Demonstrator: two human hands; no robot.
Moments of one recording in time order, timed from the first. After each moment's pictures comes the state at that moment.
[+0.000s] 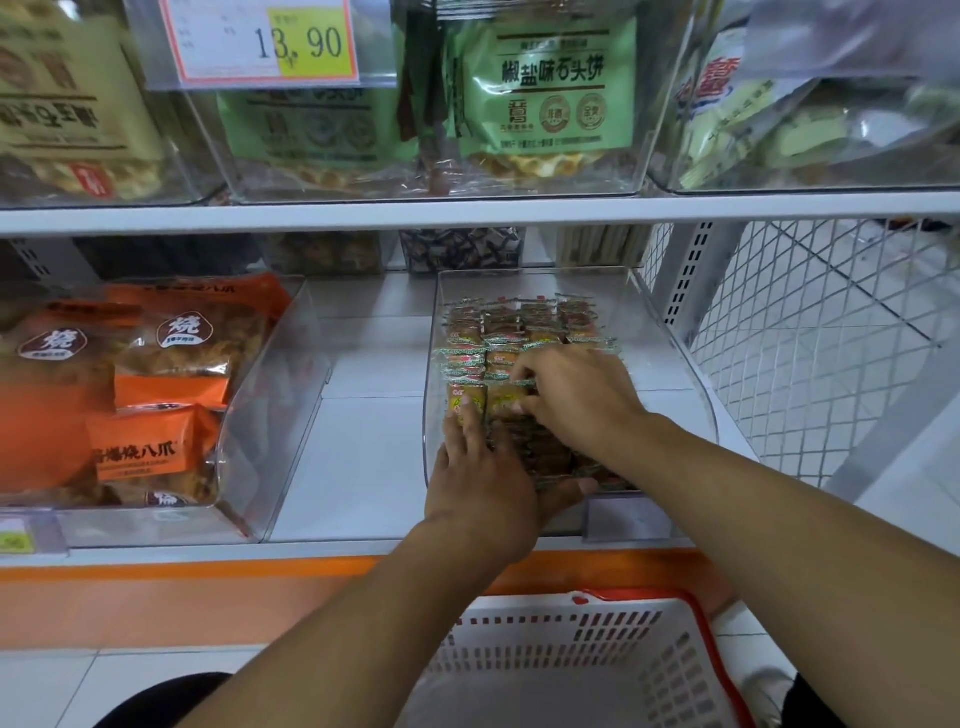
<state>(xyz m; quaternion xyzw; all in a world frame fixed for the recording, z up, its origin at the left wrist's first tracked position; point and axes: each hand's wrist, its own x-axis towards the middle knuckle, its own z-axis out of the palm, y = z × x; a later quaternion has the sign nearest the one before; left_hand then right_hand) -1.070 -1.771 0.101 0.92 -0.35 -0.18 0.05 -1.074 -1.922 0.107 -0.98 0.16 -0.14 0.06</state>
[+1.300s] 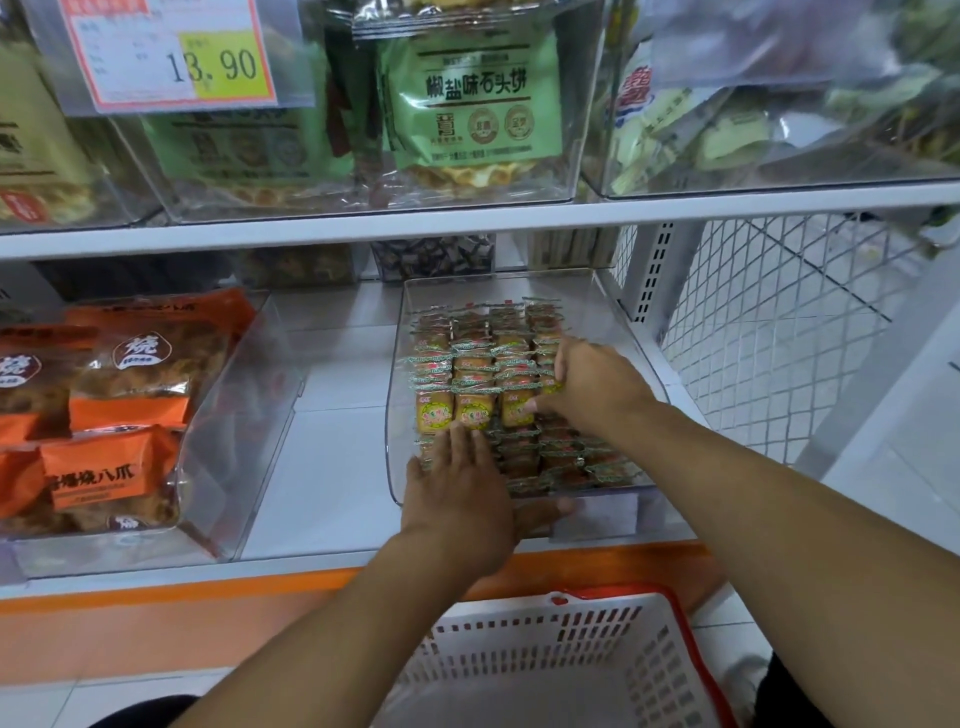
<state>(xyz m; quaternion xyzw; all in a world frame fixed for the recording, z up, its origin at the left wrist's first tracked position) -1.075 -1.778 0.097 0.91 -0.37 -0.17 -0.02 -1.098 -1.961 0.111 -0.93 0.30 -0.09 0.19</state>
